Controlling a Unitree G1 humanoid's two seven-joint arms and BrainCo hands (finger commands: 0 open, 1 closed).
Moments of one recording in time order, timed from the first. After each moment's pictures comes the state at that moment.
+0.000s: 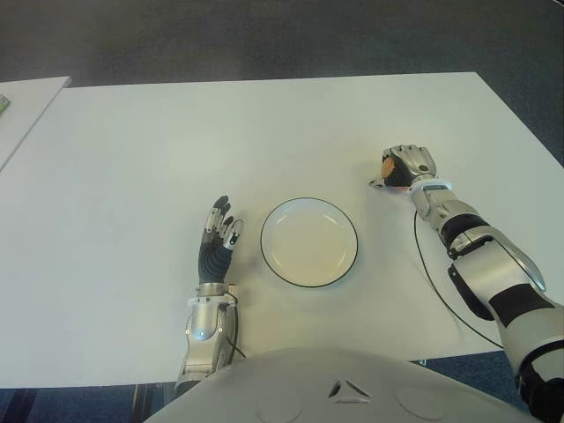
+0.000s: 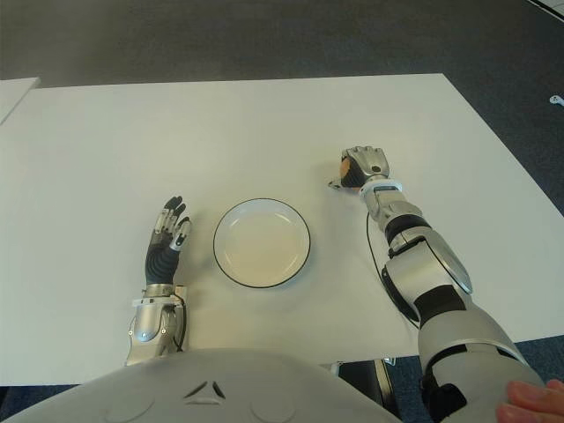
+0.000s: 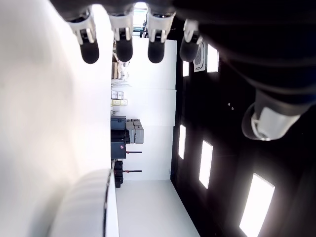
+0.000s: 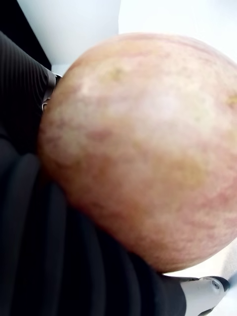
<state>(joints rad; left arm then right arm) 0.37 -0.06 -0.05 0.25 0.00 -0.64 0.03 -0.77 -0.46 0.59 1.34 -0.77 -0.21 -0.46</state>
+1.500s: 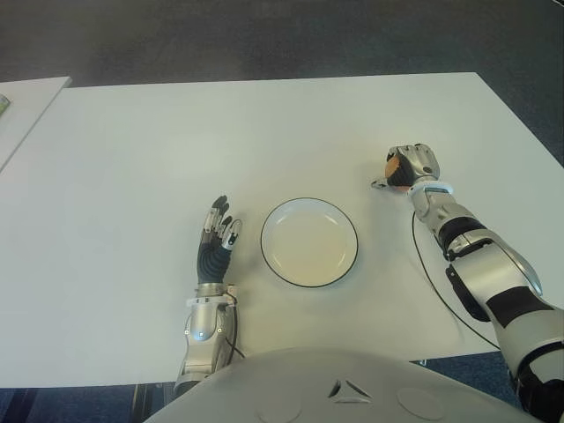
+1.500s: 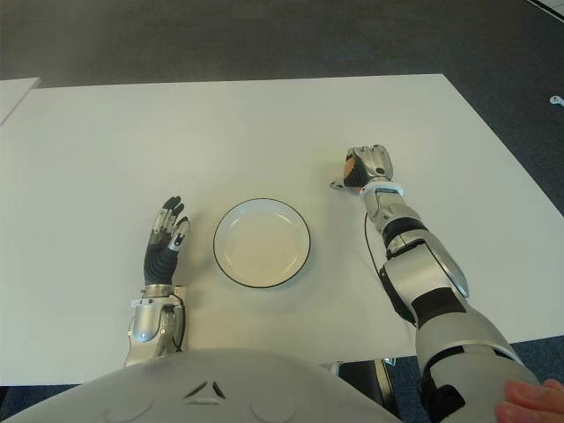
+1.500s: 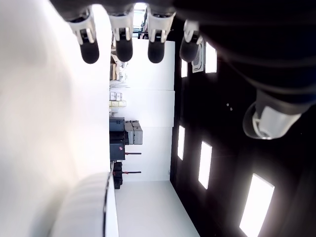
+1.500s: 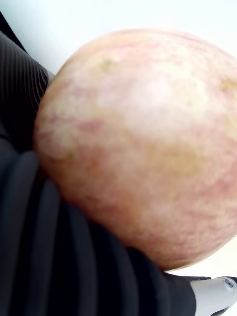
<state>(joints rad) 0.37 -0.06 -0.04 0.25 0.00 -0.65 0.03 -0.76 -0.45 0.53 1.33 -0.73 -0.19 -0.48</state>
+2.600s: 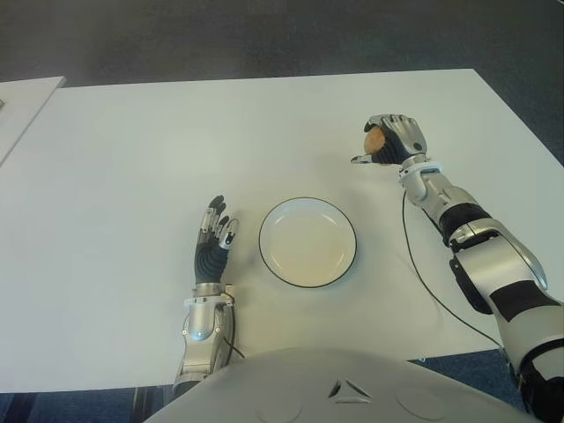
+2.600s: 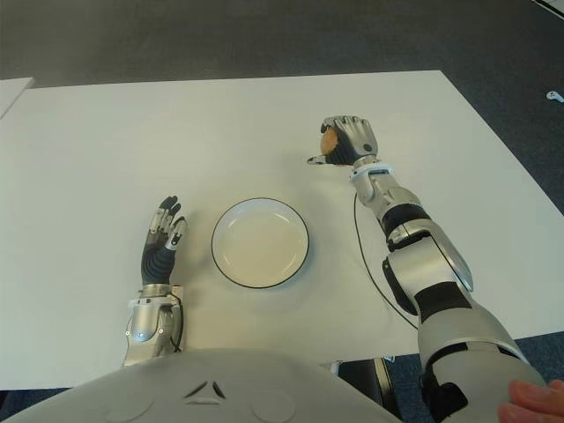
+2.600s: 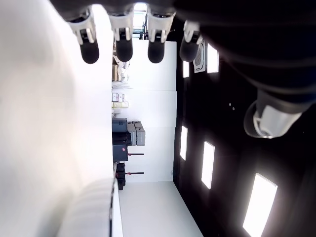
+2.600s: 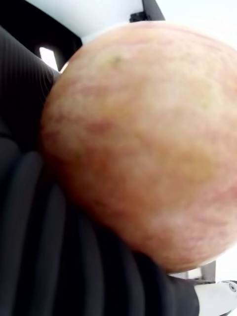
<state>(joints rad) 0.37 -0.06 -0.02 0.23 0.02 -0.62 0.04 -0.81 -0.46 0.49 1.19 -0.73 -0.49 -0.62</state>
